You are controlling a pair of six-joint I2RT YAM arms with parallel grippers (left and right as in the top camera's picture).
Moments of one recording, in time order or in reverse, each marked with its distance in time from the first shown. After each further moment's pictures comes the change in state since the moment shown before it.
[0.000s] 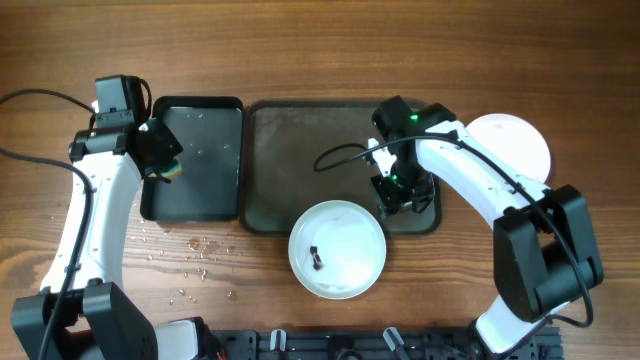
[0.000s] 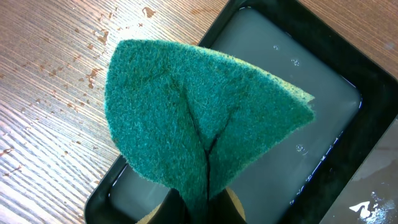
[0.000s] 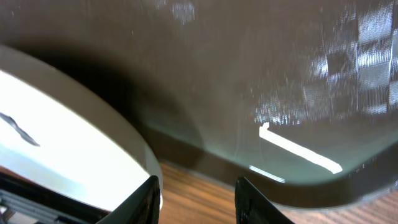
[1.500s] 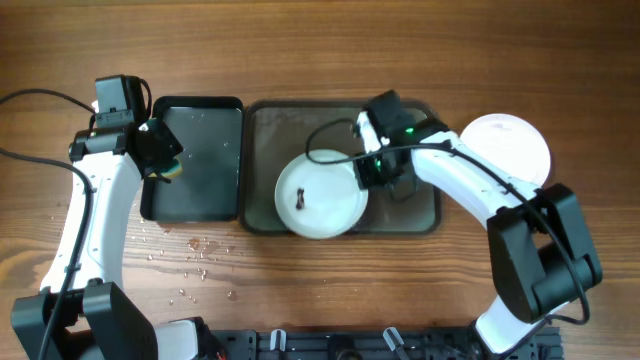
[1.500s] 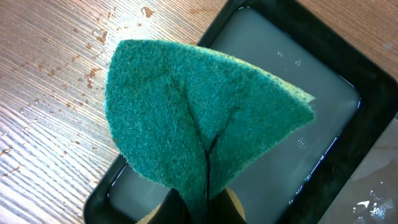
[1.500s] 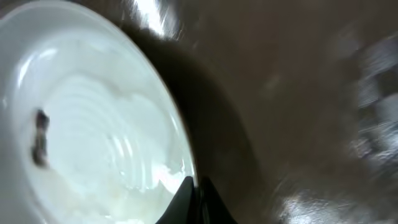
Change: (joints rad) left arm 0.000 0.000 0.000 0.000 0.003 0.000; right arm 0.005 0.000 -0.092 0.523 -0.019 0.187
